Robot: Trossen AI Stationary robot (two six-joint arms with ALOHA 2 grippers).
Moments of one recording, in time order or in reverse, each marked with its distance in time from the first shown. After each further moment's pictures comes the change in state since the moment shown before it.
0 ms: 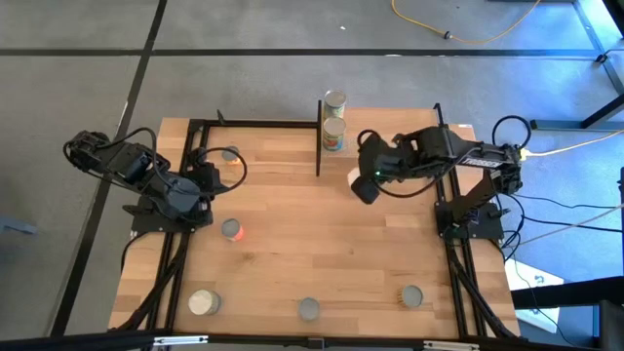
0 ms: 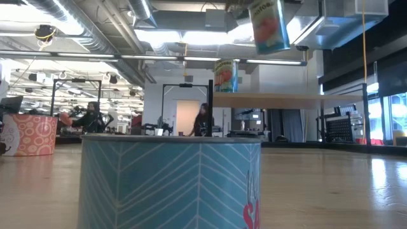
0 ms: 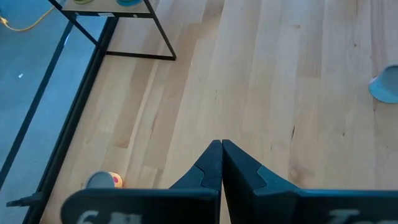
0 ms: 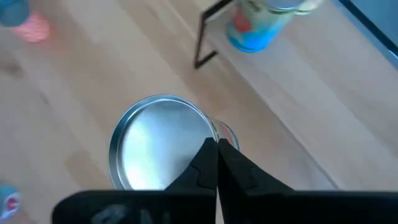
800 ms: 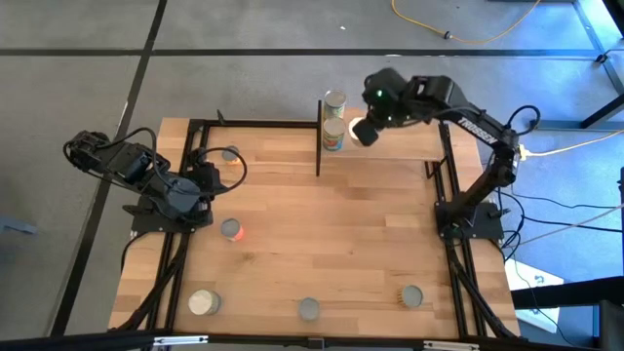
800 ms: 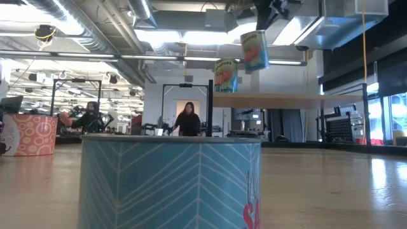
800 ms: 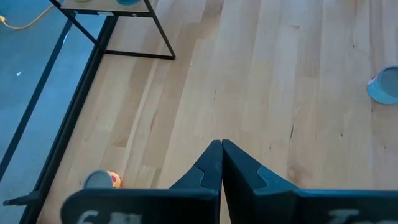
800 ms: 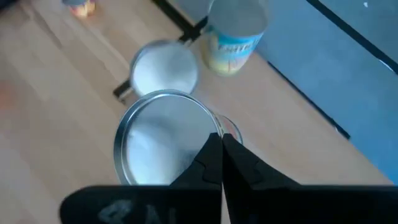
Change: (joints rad) left arm 0.000 0.000 0.000 0.001 0.002 -0.011; right arm -0.490 -0.005 0.001 0.208 -0.168 -0.434
